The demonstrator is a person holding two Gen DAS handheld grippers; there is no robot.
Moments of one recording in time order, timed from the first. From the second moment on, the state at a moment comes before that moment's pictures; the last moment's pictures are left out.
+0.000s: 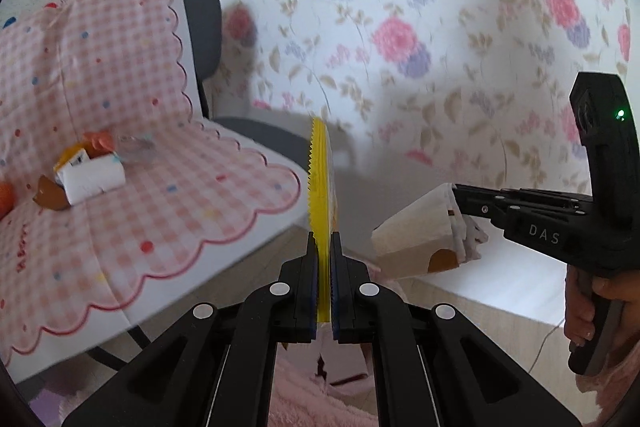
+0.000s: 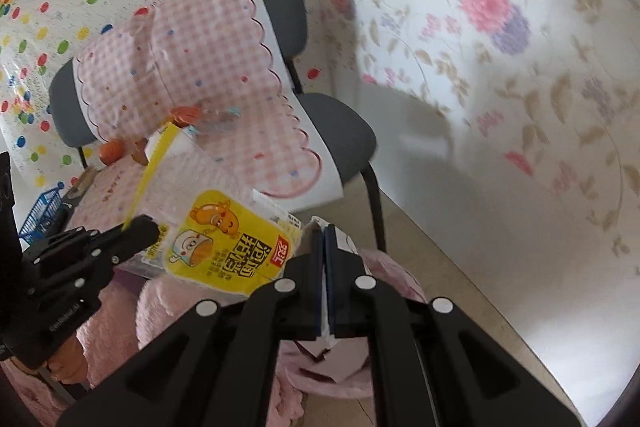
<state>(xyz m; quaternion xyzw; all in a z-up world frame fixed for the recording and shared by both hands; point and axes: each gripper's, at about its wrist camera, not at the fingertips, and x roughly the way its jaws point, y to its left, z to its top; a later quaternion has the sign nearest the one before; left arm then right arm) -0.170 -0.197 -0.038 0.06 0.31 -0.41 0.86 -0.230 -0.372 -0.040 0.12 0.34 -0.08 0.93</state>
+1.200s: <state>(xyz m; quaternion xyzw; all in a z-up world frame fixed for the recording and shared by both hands) -0.113 -0.167 -0.049 0.04 0.37 -0.32 0.87 -0.200 -0.404 -0.066 0.17 0.36 -0.08 0.91</state>
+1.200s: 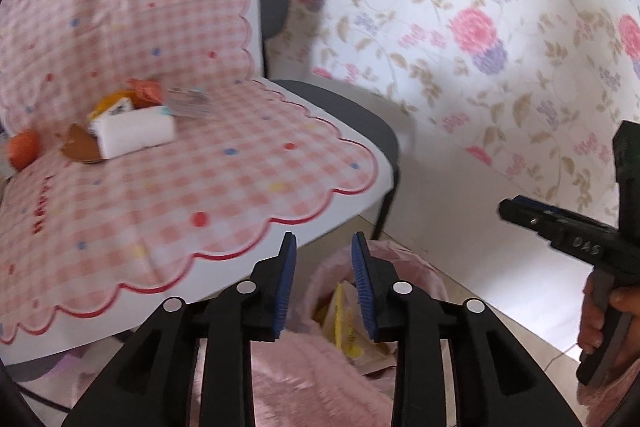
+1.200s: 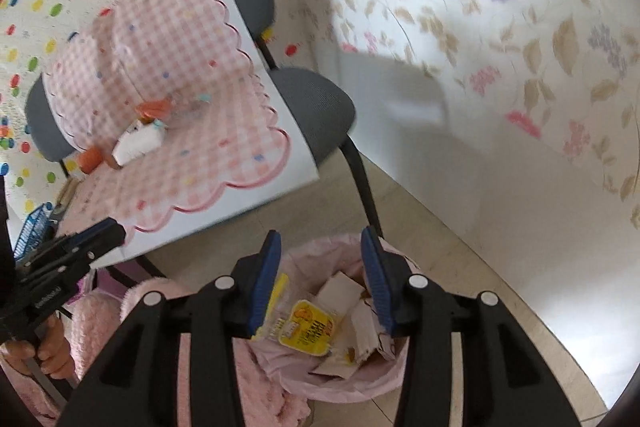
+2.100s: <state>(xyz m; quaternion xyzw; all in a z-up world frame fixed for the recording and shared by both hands) -0.008 -0.018 -0.024 0.00 0.36 -0.10 0.93 -0.037 -0.274 -0.035 0.04 0.36 0.06 0.93</state>
